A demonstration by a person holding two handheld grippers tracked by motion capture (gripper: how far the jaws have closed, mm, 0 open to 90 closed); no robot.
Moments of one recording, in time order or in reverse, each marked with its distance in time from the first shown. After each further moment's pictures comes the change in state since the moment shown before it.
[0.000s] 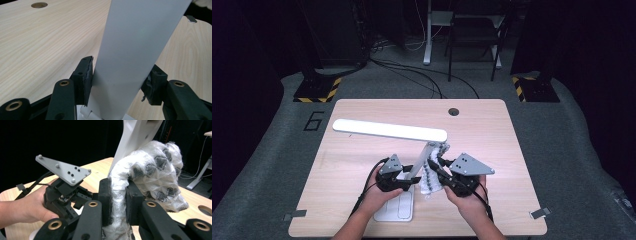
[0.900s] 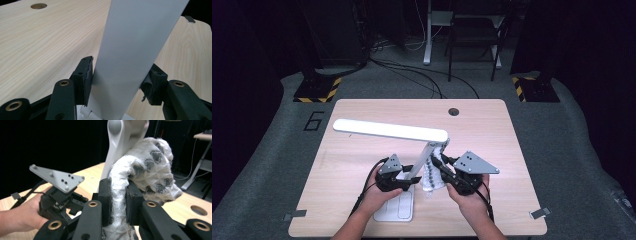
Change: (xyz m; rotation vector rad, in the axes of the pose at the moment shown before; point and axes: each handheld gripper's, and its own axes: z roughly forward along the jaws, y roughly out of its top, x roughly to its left) left arm 0.001 0.001 -0.002 0.004 -0.008 0.005; right arm -0.004 0.008 -0.008 -0.045 -0.040 0.027
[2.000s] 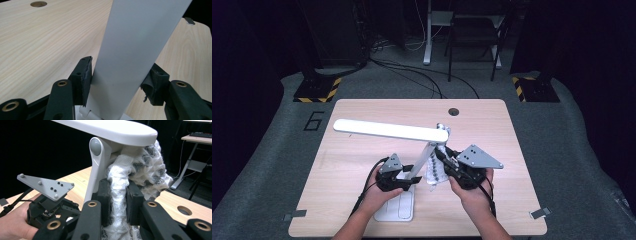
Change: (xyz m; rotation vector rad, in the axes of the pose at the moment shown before) left arm 0.001 0.002 0.000 0.005 -0.004 -0.013; right arm -0.007 0.014 -0.001 0.004 -0.065 0.006
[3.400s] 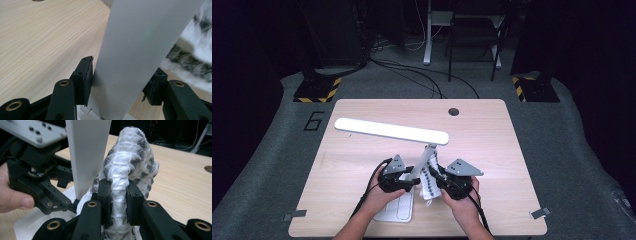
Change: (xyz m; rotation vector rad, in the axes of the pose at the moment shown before) left arm -0.007 0.001 0.004 0.058 0.031 0.020; right arm 0.006 -0.072 0.035 0.165 0.036 0.102
